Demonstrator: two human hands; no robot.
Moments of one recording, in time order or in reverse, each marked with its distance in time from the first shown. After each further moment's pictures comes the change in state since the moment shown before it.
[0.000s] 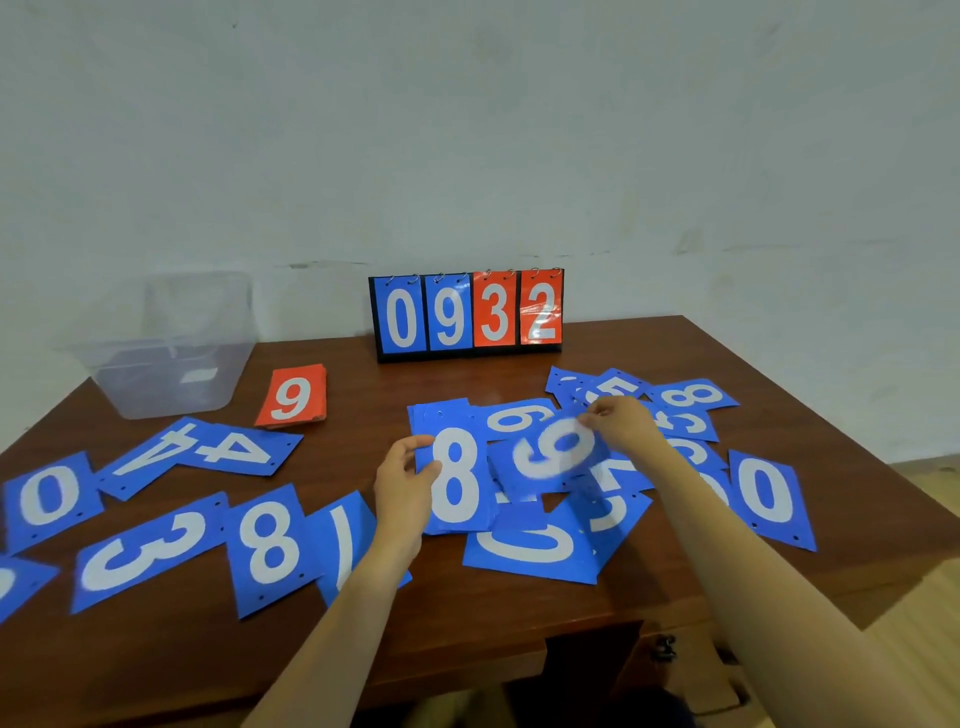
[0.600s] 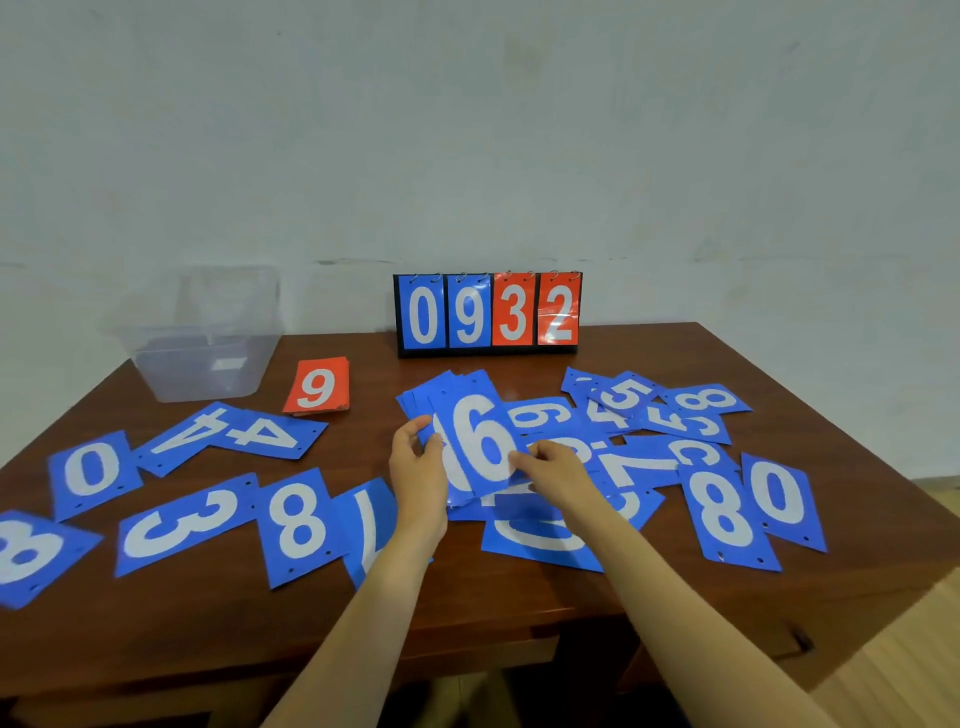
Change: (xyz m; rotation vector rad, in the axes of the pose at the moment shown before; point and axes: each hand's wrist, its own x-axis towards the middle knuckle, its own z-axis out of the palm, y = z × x) left_hand -0.018 0.018 -0.003 -0.303 0.149 -0.030; right_hand -0.066 -0.030 0.093 0.361 -0.137 -0.028
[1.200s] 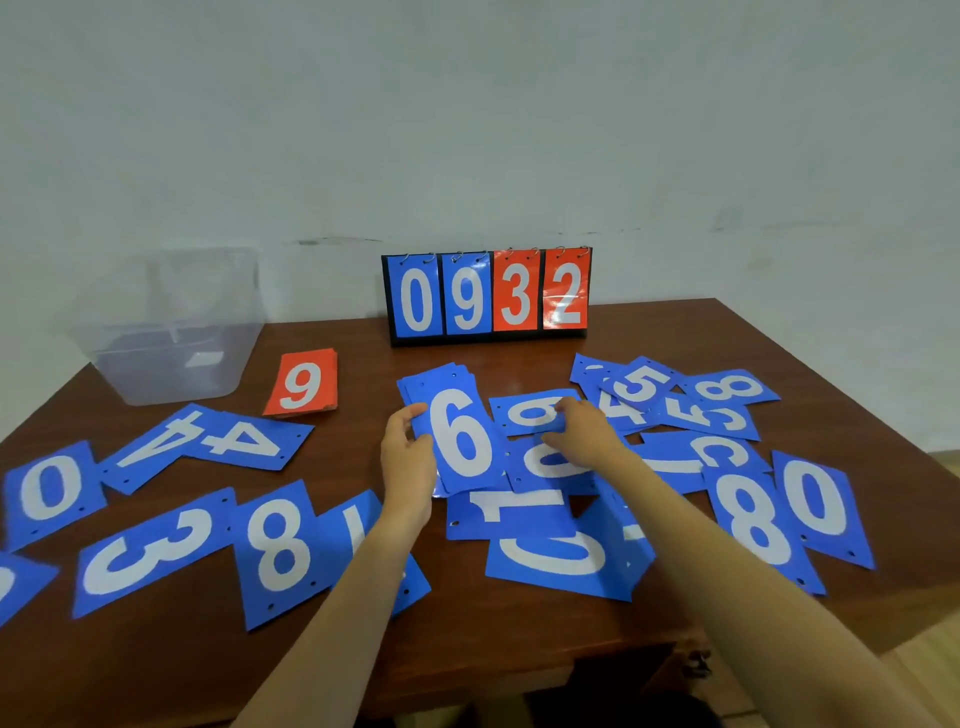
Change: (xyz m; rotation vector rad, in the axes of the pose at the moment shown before) left_hand 0.051 -0.009 0.007 0.142 -0.077 -0.050; right_hand 0.096 0.009 -0.035 -0.710 -0.003 -0.100
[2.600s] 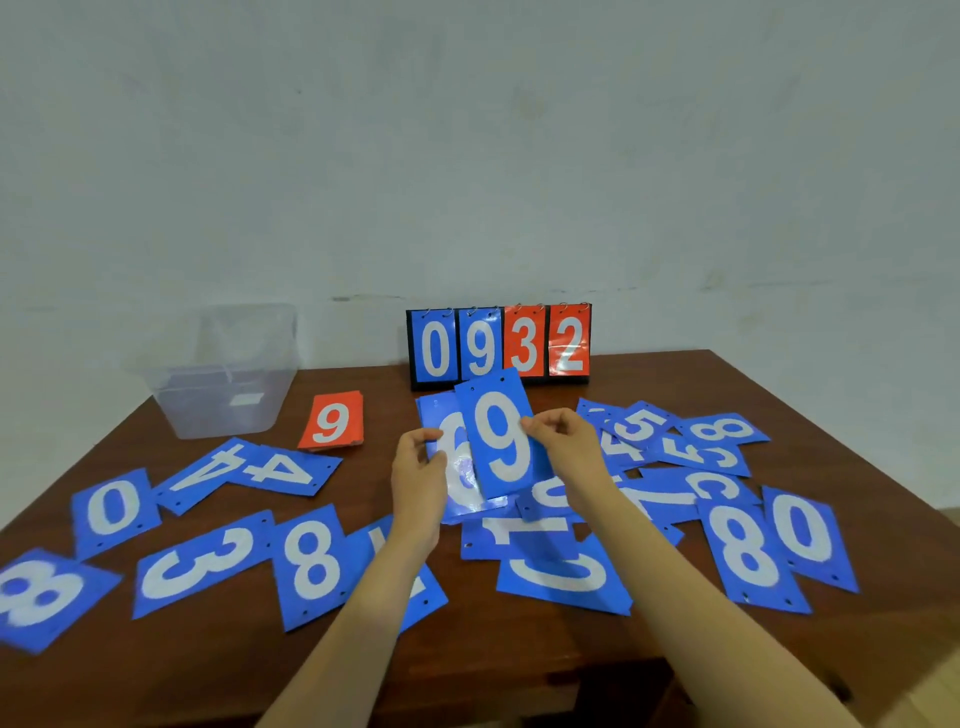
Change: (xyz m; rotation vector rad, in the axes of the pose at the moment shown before) left_hand -0.036 0.034 -0.014 0.025 -0.031 0.149; right_hand -0.073 -0.073 -0.028 1.075 0.203 0.039
